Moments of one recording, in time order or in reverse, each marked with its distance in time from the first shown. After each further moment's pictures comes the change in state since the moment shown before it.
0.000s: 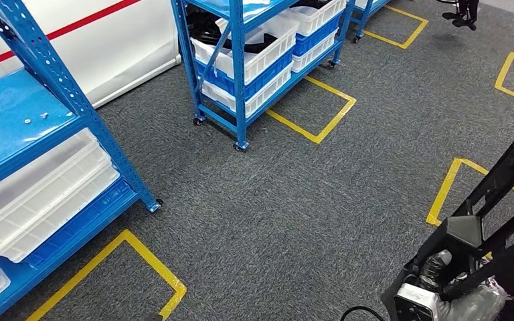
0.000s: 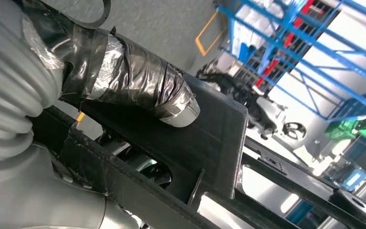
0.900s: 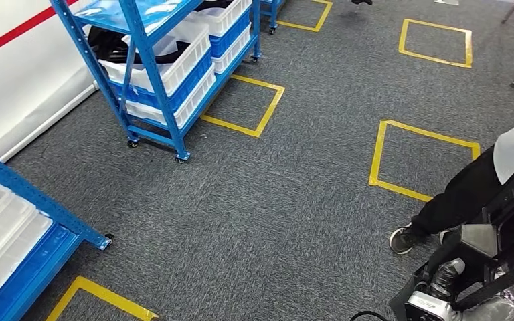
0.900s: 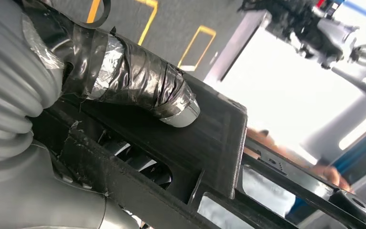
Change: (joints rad) left arm 0.009 0.000 0.011 0.000 0.009 -0.018 -0.040; right arm 0.027 0.013 -0.034 -0.023 -0.017 0.000 -0.021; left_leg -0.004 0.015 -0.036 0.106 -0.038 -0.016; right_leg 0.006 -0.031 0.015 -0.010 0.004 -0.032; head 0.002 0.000
